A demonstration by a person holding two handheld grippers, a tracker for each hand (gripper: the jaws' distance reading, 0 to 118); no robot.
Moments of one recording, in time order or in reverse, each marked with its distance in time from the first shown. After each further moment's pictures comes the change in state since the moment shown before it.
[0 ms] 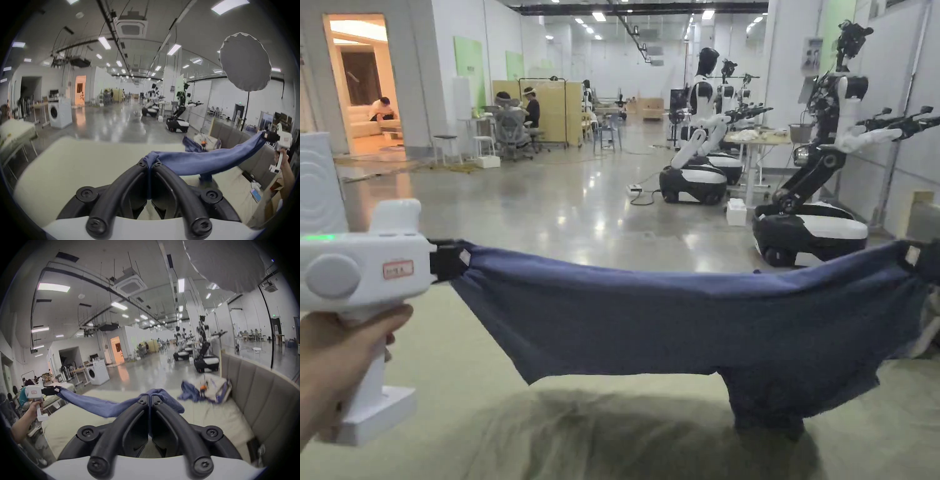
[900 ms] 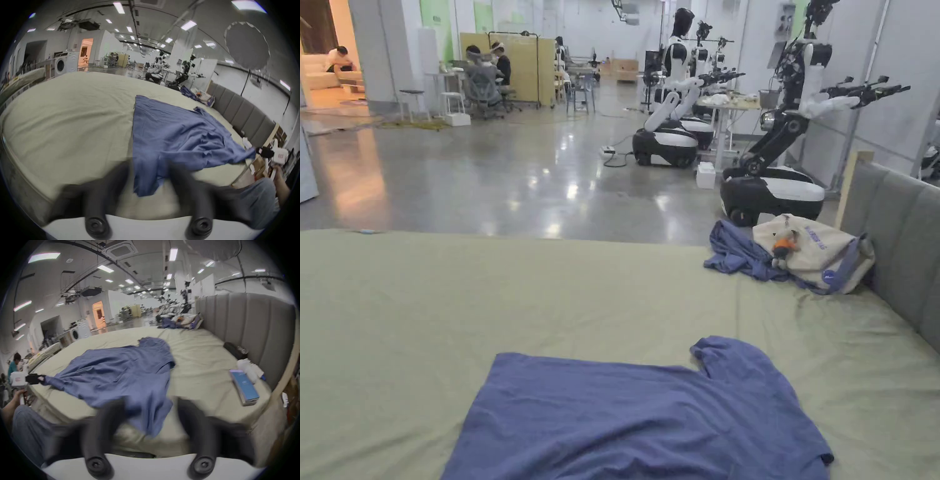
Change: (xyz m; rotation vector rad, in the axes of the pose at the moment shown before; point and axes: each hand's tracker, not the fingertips) left arm -0.035 -0.353 0.193 -0.259 -0.019 0.183; right arm -0.045 -0.327 0.224 -0.280 -0.269 0.050
